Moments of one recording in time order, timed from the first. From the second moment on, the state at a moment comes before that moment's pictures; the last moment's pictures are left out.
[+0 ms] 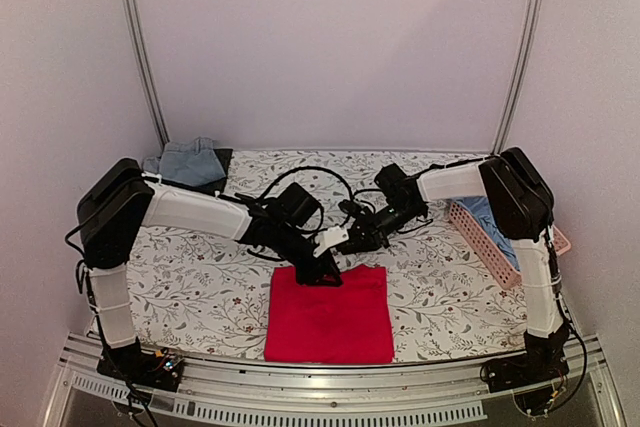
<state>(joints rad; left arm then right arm) -0.88 1.96 1.21 -0.24 0.49 0.33 0.57 2.26 1.56 -0.57 -1.18 0.26</state>
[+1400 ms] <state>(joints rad) -0.74 1.88 1.23 -0.27 0.45 0.16 0.47 2.28 1.65 -0.64 -1.02 0.23</state>
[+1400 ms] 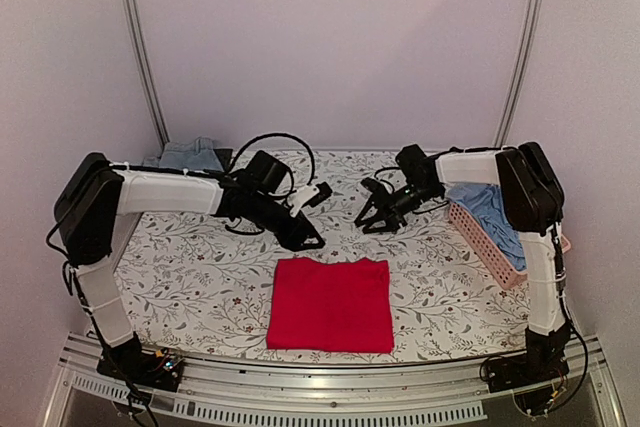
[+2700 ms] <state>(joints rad) -0.53 1.82 0.93 -0.21 0.60 -0.35 0.57 2.00 1.38 -0.86 -0.67 0.03</state>
